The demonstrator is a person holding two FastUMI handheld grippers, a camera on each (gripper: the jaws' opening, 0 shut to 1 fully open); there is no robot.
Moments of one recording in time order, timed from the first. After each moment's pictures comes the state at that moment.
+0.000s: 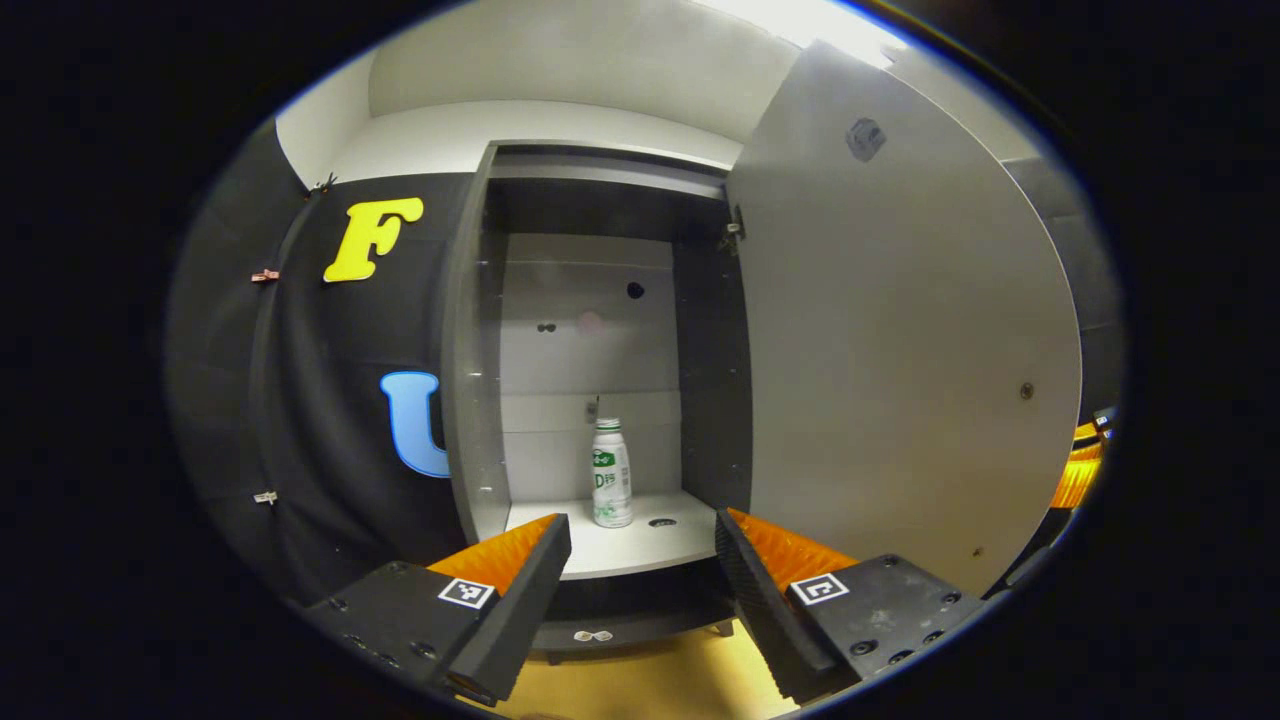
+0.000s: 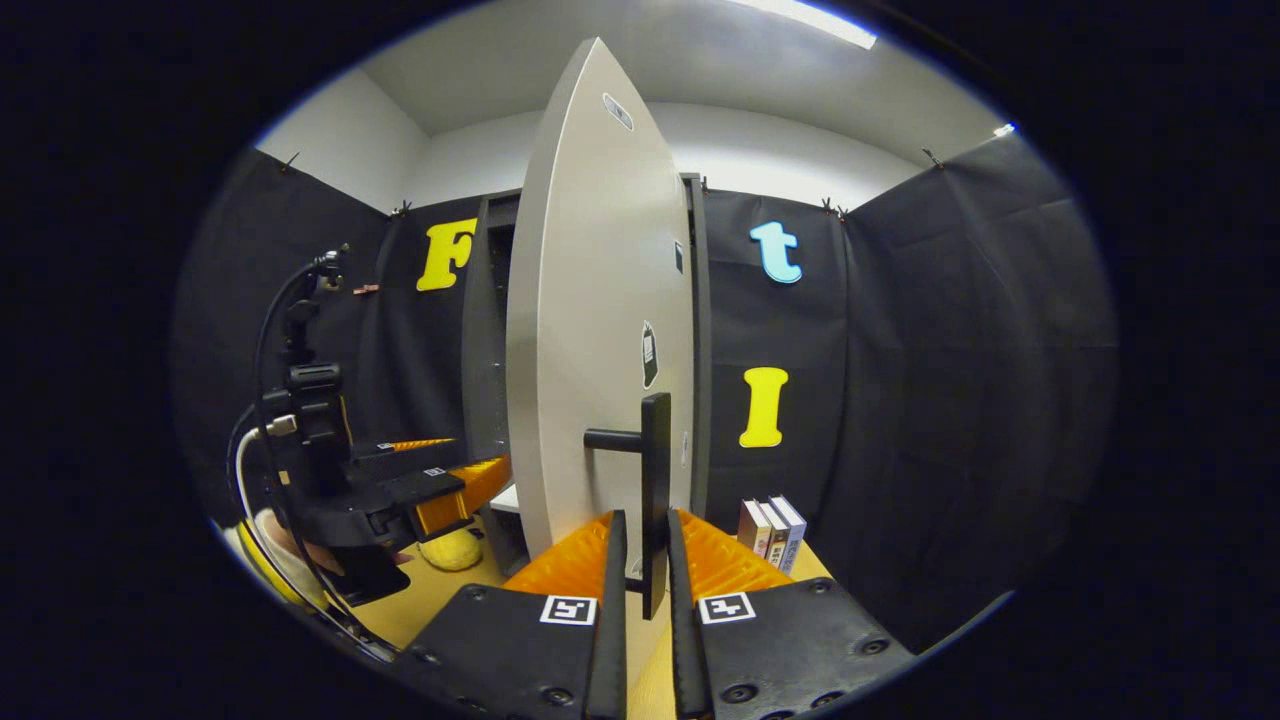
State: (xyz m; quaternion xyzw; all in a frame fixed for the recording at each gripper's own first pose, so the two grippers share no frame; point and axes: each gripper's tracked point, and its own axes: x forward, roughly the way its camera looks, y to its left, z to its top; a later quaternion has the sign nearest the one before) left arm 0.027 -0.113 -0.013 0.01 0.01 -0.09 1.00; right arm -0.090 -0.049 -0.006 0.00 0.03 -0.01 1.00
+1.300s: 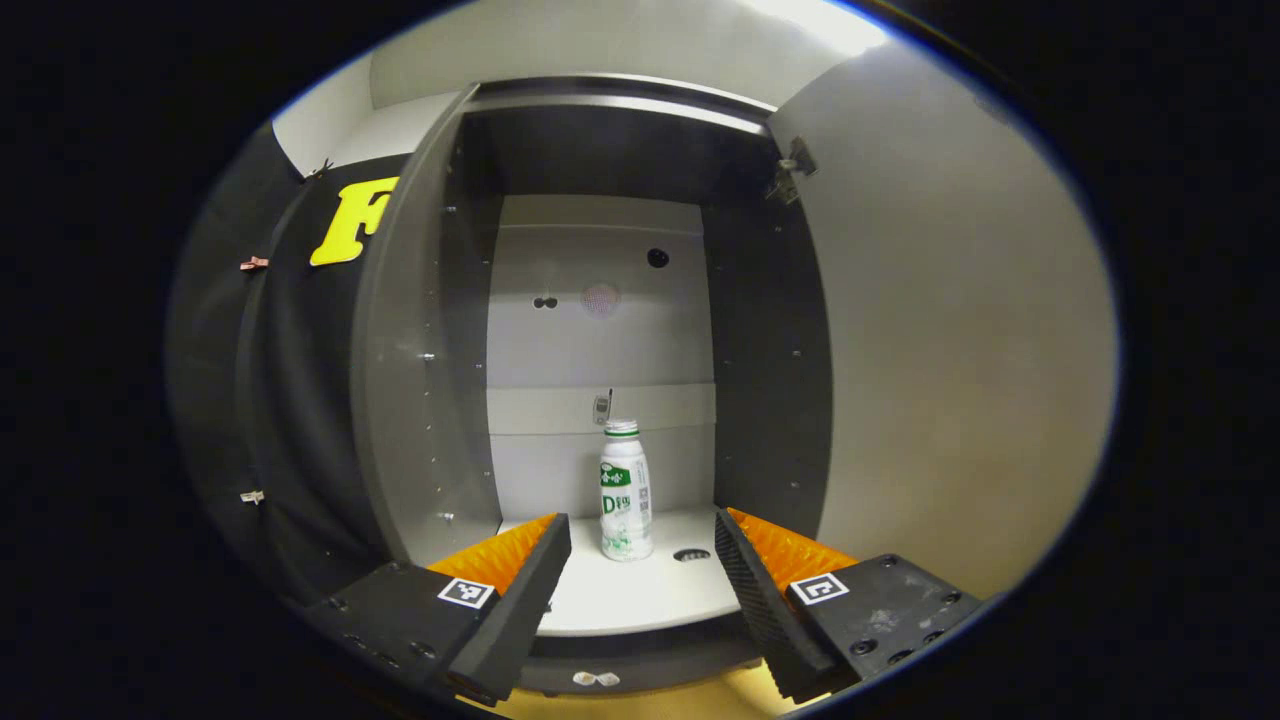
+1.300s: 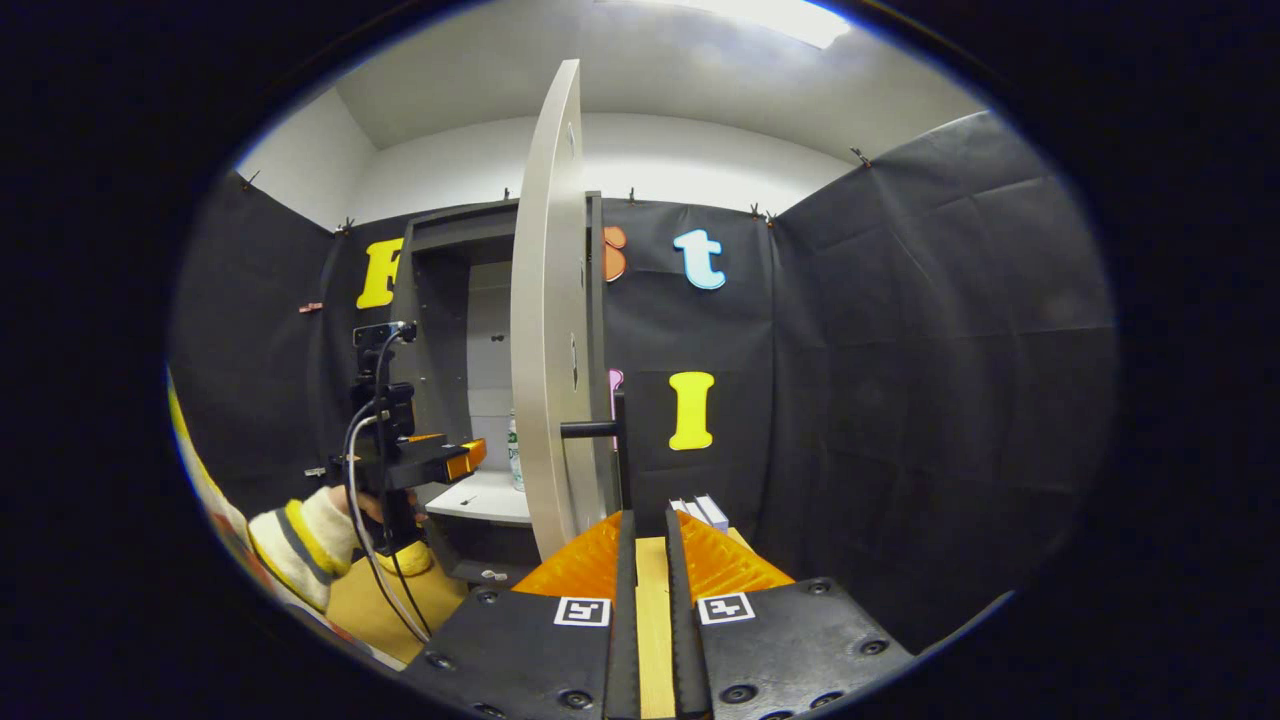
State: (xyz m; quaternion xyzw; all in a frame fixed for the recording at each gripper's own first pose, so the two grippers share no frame) left arm 0.198 -0.103 -0.036 0.00 0.02 -0.06 1.00; right arm -0.101 -0.096 0.001 0.02 0.01 -0.10 0.99
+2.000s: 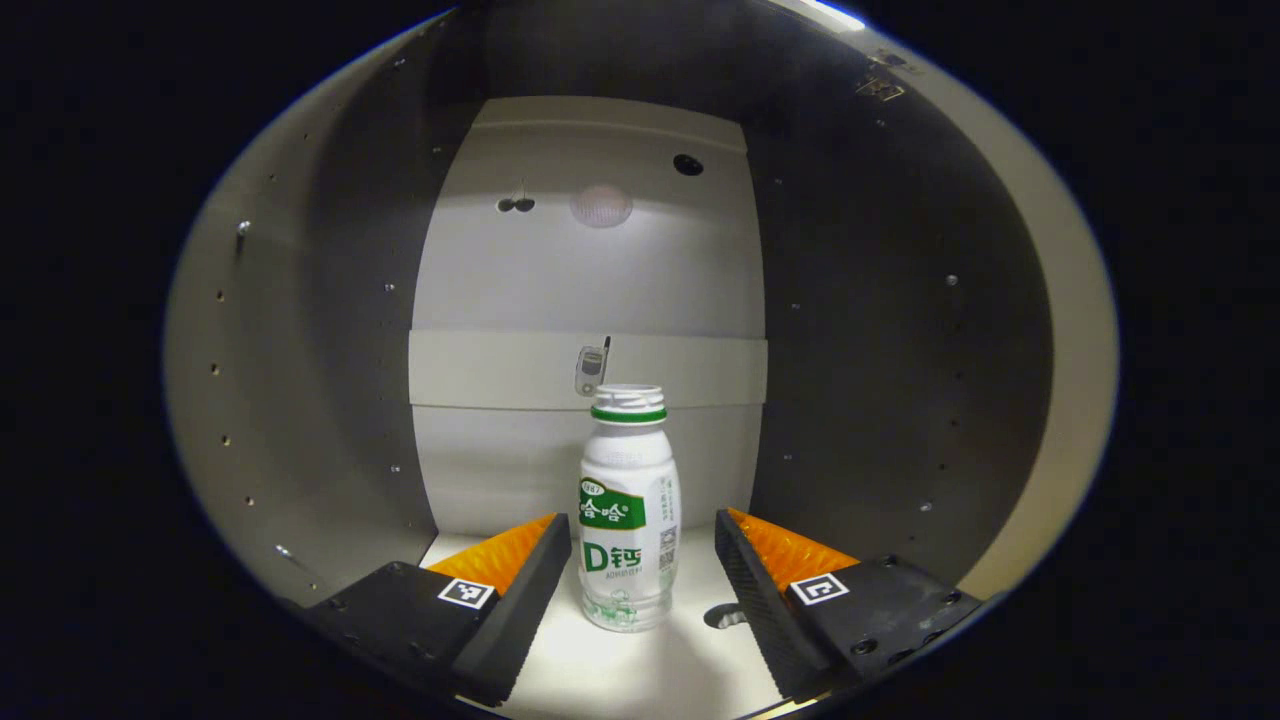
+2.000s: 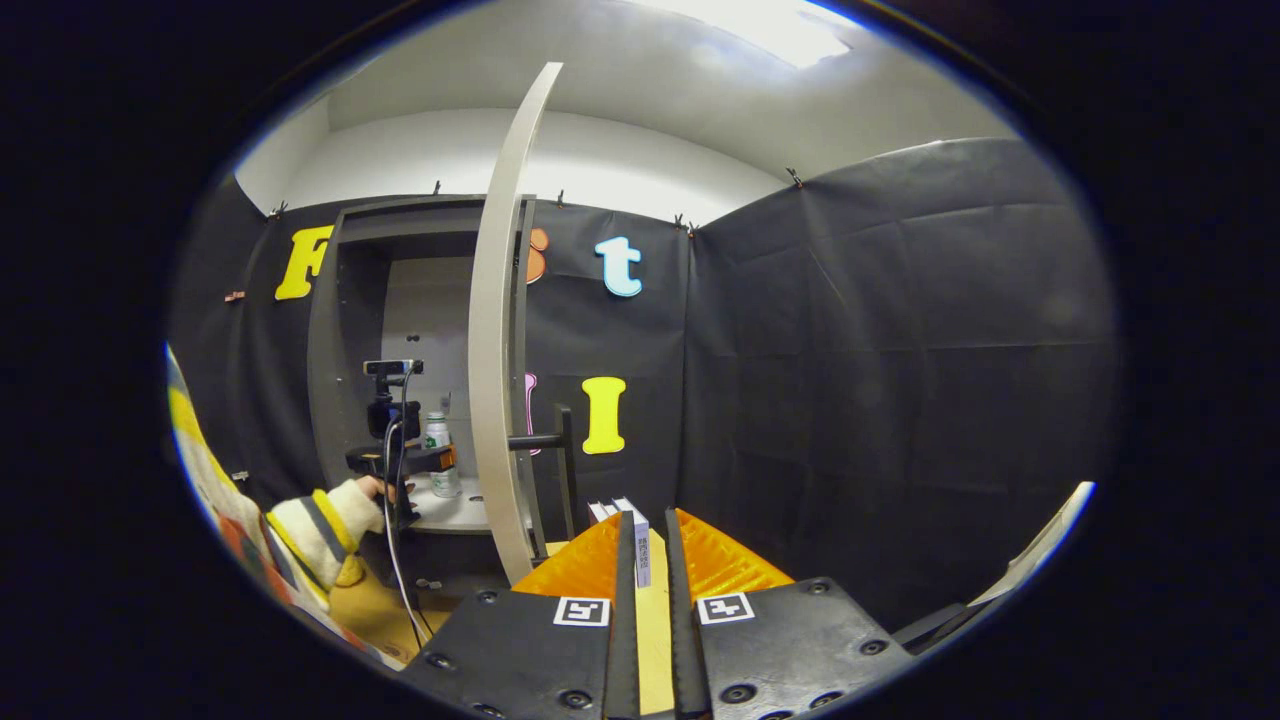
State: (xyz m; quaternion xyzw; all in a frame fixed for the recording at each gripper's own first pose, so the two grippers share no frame) left arm 0.369 -0.105 -0.100 -0.02 0.07 -0.06 1.00; right arm -0.112 -0.131 0.007 0.00 0.01 -0.22 0.97
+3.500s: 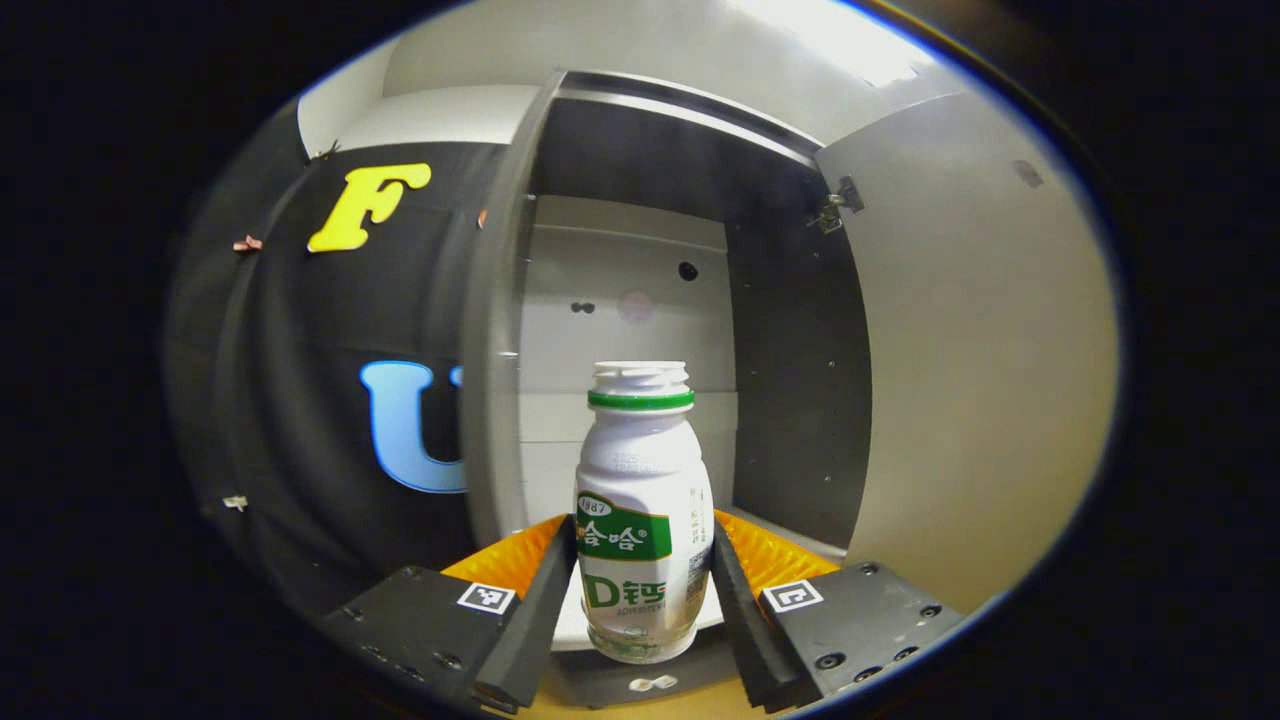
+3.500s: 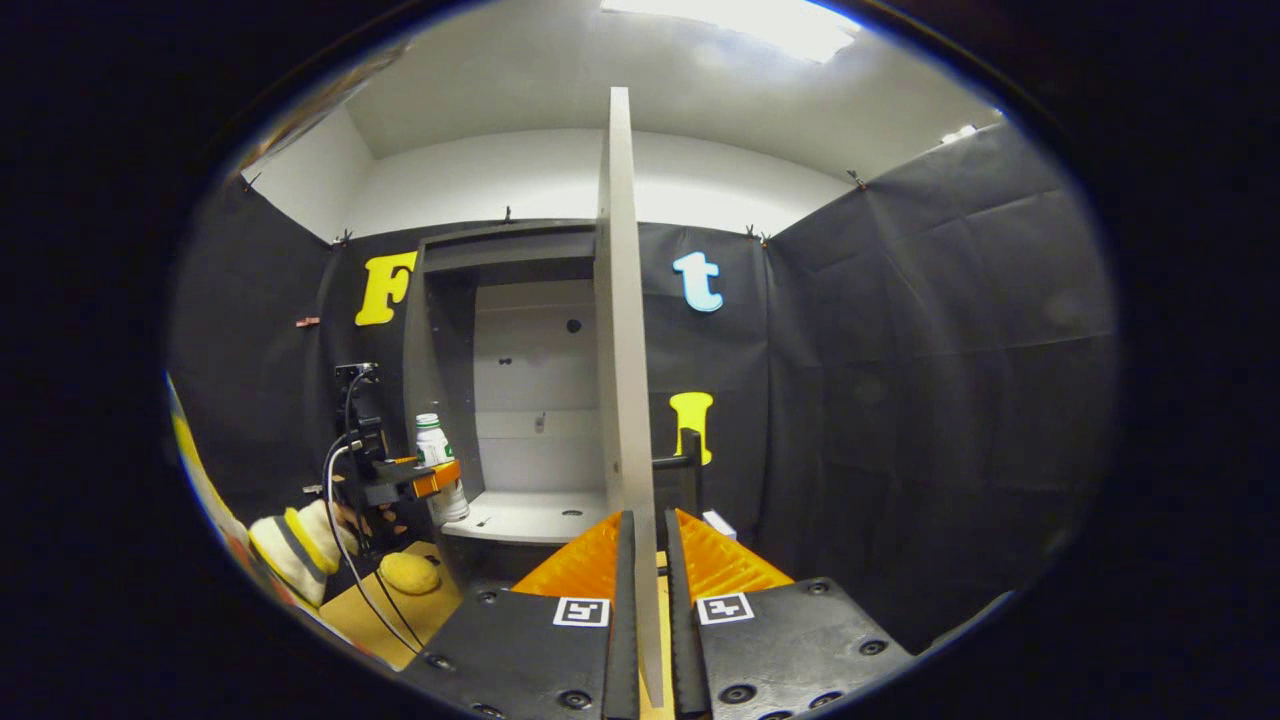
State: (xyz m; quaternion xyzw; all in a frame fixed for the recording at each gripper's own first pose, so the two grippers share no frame) left arm 0.146 0.000 -0.043 0.00 0.01 -0.10 0.99; right arm -0.103 -0.070 0.014 0.02 -0.02 -0.06 1.00
